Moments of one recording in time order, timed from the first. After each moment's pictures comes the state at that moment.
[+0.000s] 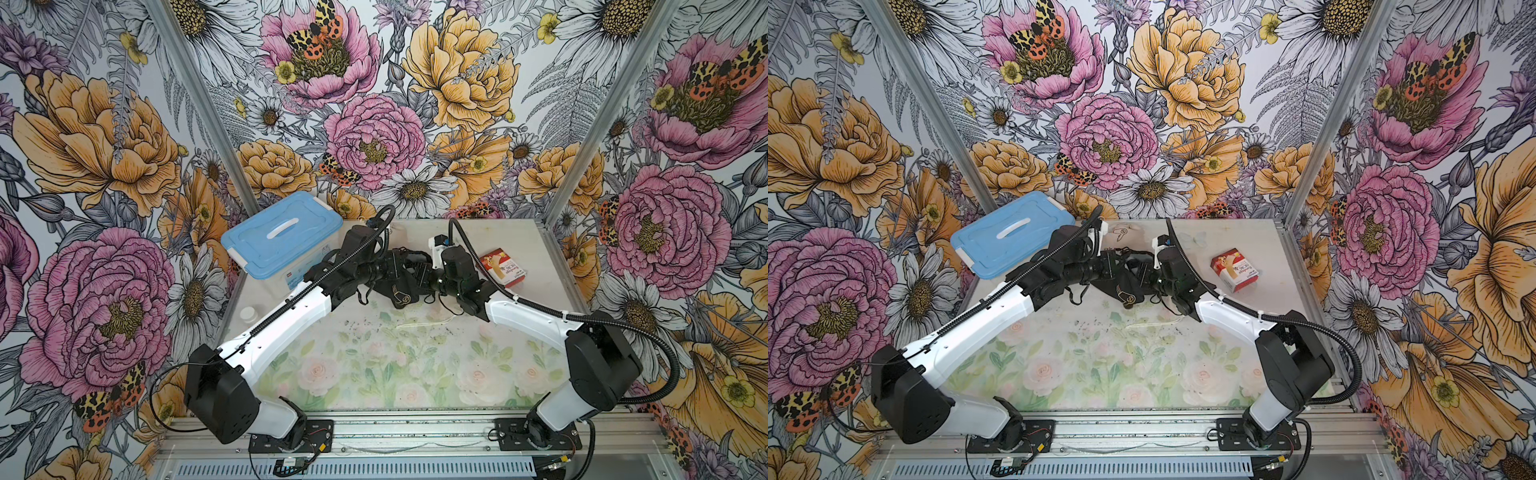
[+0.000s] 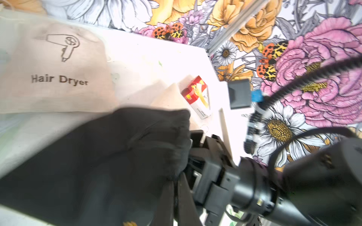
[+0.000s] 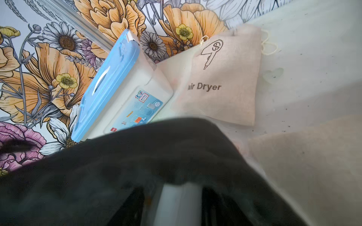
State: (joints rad) left arm -0.59 1.43 1.29 -0.45 0.16 -0.58; right arm 0.61 1.58 1.04 0.07 -0.18 0.70
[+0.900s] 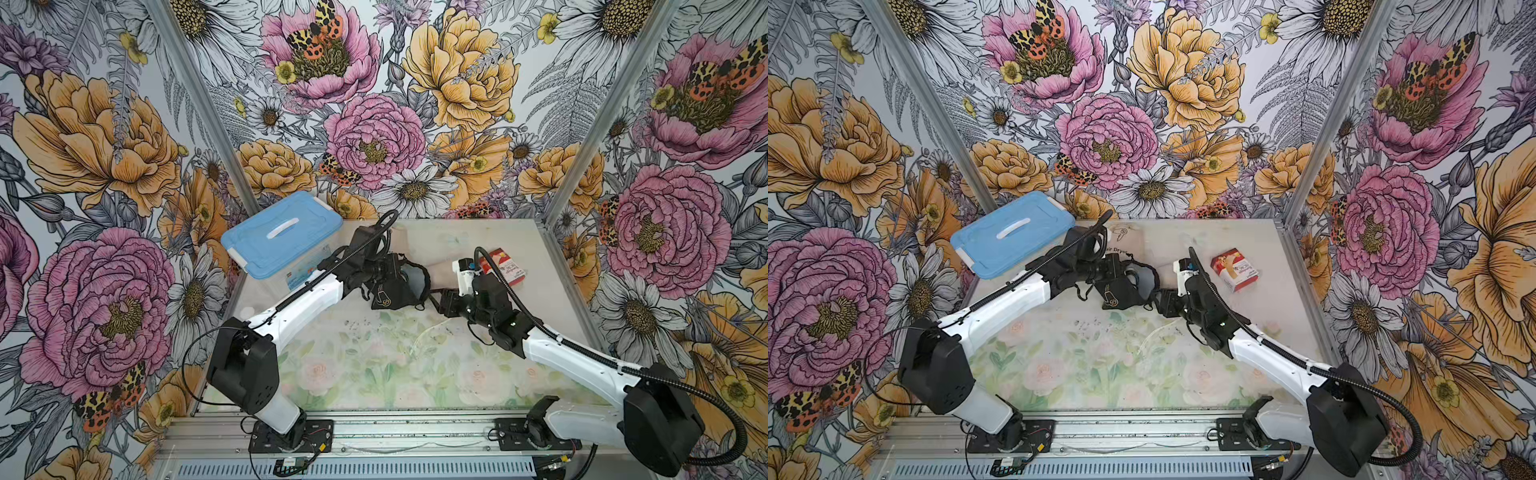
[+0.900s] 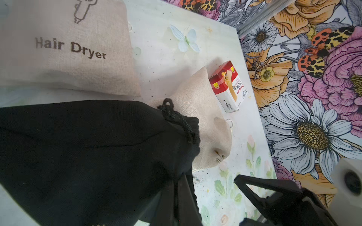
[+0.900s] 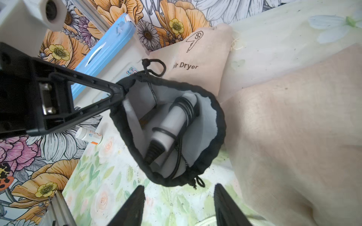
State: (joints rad) left arm -0.55 1.59 1.30 -0.46 0.21 -0.59; right arm 0.58 1.21 0.66 0.07 -0.14 0.57
